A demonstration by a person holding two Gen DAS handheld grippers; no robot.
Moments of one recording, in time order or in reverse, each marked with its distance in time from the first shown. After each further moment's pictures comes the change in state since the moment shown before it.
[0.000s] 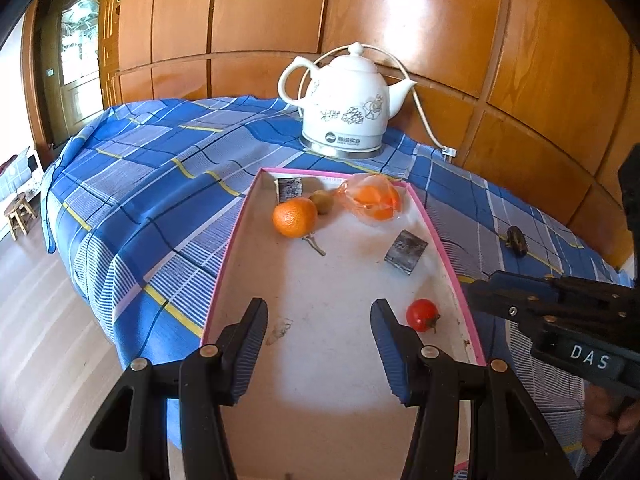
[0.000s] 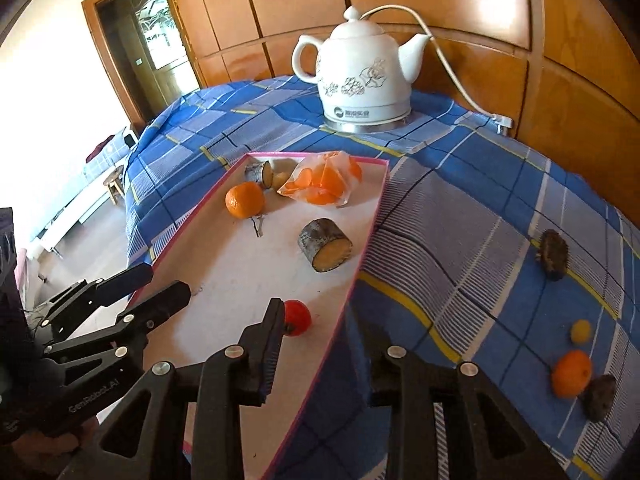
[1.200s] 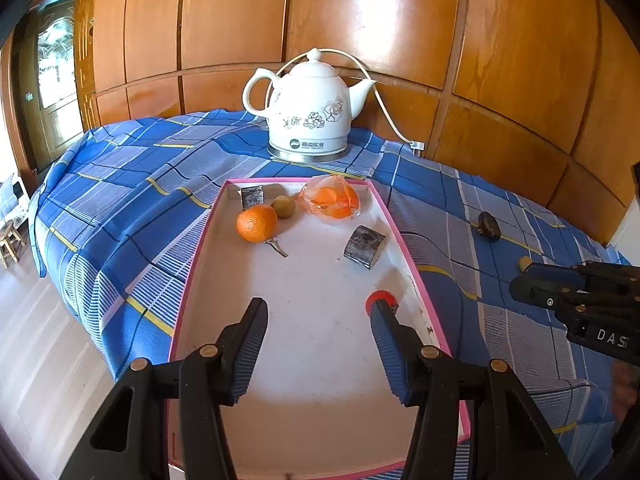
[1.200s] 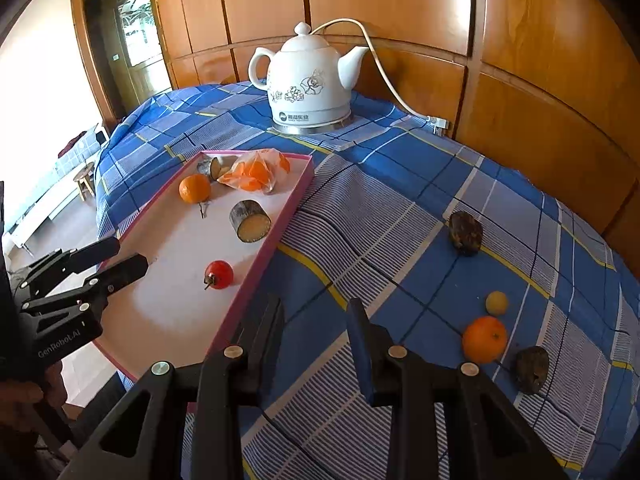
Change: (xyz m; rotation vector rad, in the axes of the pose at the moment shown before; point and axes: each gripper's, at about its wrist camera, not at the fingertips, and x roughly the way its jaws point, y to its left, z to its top) left arm -0.013 -0.025 -0.004 0.089 -0.017 -0.046; right arm -0.047 -0.038 -0.027 -0.022 -0.009 -0.140
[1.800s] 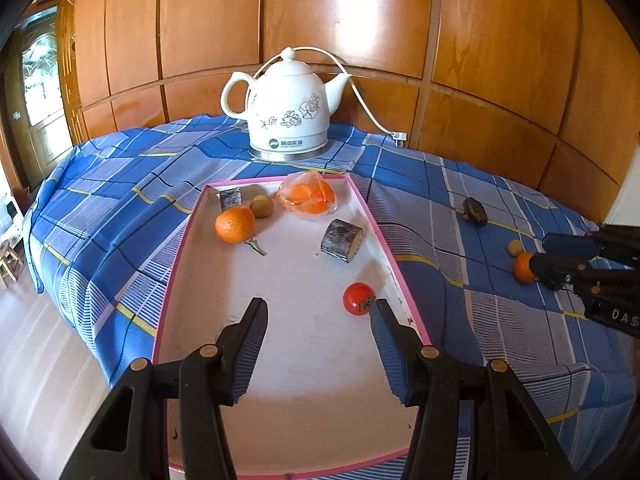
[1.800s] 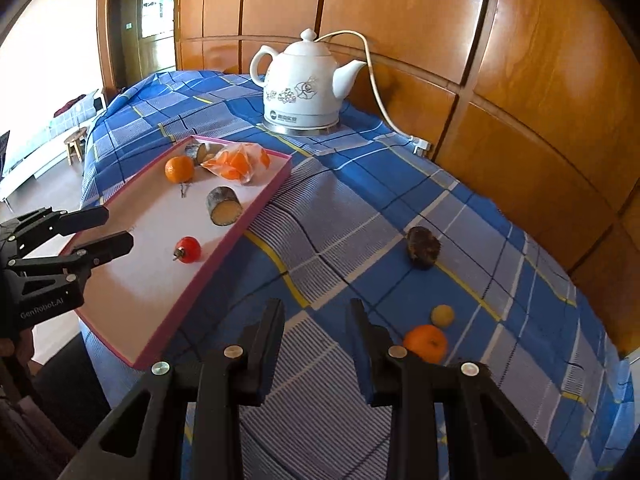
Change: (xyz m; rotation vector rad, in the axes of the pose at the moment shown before) left arm -0.001 -0.020 -0.002 0.067 0.007 -0.013; right arm -0.022 -0.014 -0.007 -0.145 -0.010 -0.106
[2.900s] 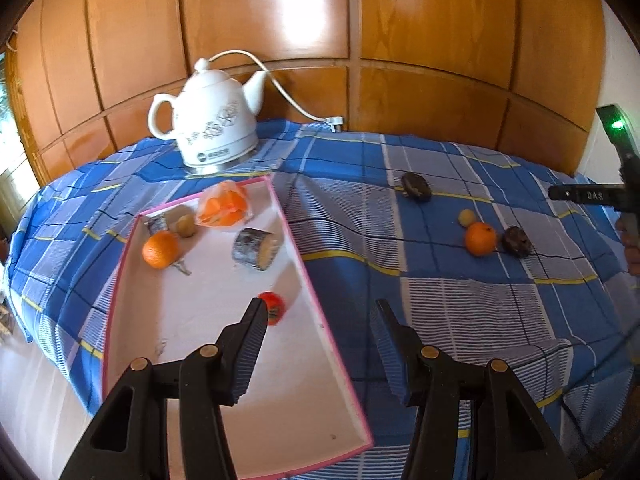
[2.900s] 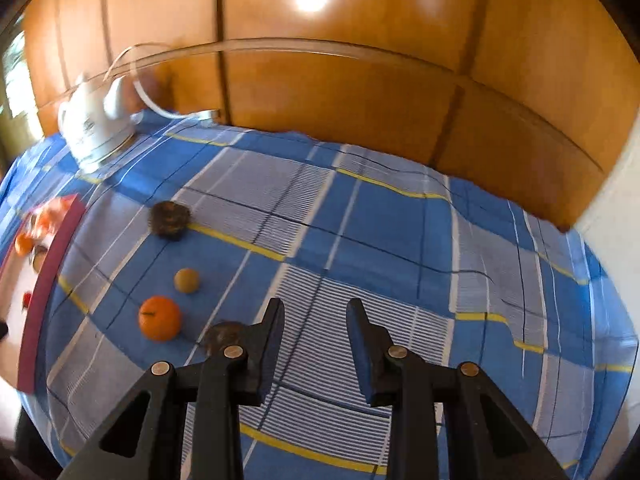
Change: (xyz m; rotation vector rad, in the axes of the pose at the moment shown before) left arm 0.008 -0.070 0.007 0.179 0.041 -0.082; right arm -0.015 -0.202 -0.064 0.442 0.075 -0.261
